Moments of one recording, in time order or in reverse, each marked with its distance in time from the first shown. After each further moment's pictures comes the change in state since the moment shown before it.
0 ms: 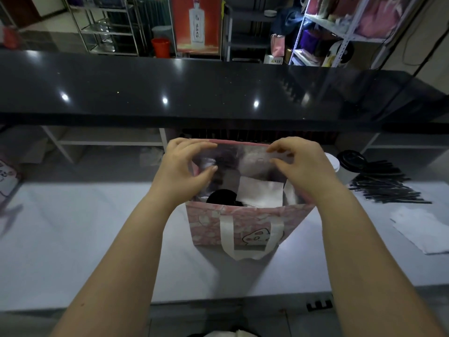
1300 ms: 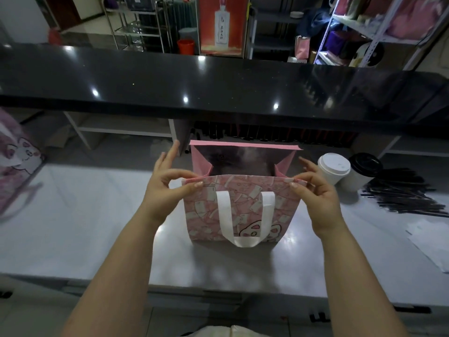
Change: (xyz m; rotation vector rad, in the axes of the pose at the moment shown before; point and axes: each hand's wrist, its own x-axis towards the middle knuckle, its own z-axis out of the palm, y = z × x) left_hand -0.061 -0.009 0.016 -0.414 0.047 -0.428; right_hand -0.069 0.071 0.045 0.915 0.120 0.272
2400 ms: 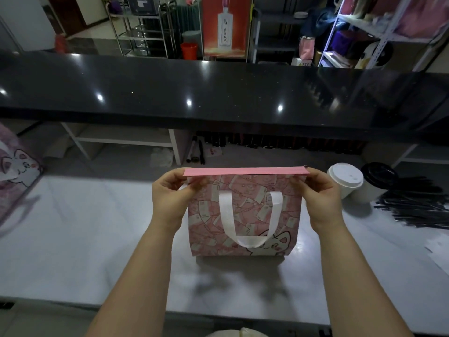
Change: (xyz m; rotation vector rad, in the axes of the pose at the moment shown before) left_hand 0.036 -0.017 0.030 -0.442 0.262 -0.061; right_hand 0.050 0.016 0.013 0.129 0.101 -0.013
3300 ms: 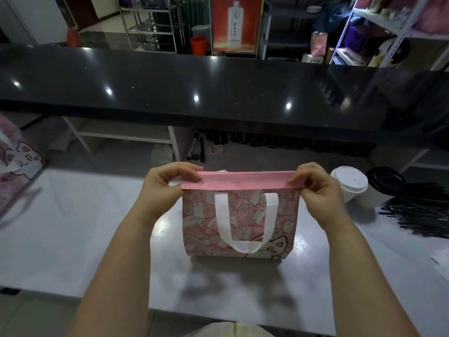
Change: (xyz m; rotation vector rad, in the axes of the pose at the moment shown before) left_hand 0.013 0.022 -0.011 0.348 -0.306 0.102; right_hand 0.022 -0.007 -0.018 -0.330 -0.278 -0.168
